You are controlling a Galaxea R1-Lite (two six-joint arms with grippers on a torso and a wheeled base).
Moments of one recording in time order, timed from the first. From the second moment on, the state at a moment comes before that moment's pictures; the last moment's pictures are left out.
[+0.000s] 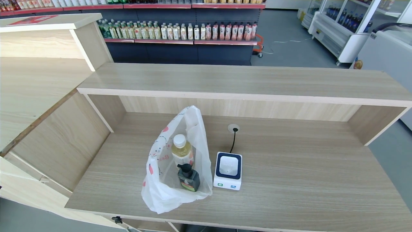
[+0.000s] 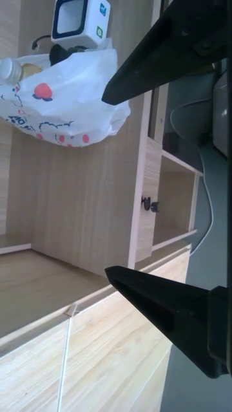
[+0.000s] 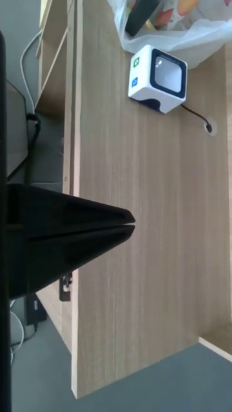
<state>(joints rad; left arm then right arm) 0.00 0.00 0.00 0.00 0.01 -0.01 -0.01 0.00 0.00 -0.01 -0.03 -0.01</state>
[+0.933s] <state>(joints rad) -0.01 0.00 0.00 0.00 0.01 -0.01 -0.01 0.00 0.00 -0.01 -0.03 -0.01</state>
